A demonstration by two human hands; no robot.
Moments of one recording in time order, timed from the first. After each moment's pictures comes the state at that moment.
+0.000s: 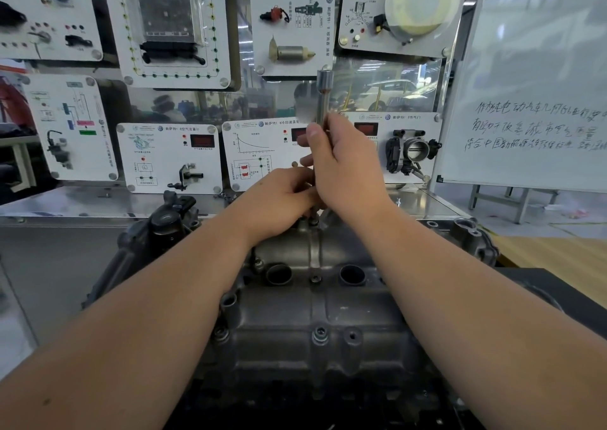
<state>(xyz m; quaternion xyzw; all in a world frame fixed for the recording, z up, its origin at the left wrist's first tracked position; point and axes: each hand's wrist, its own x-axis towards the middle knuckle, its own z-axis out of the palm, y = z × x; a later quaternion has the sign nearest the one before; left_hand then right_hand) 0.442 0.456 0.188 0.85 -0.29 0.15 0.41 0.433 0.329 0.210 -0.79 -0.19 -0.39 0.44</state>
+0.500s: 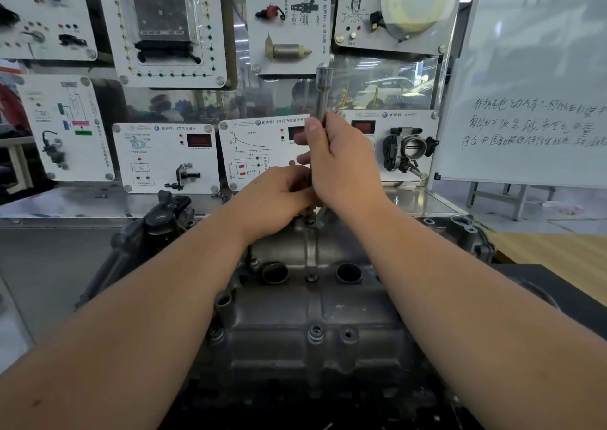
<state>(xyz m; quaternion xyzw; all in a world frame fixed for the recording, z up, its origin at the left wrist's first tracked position) 0.445 0.456 0.187 0.85 -0.29 0.15 0.42 0.432 0.329 0.212 -0.78 -0.18 -0.37 0.46</state>
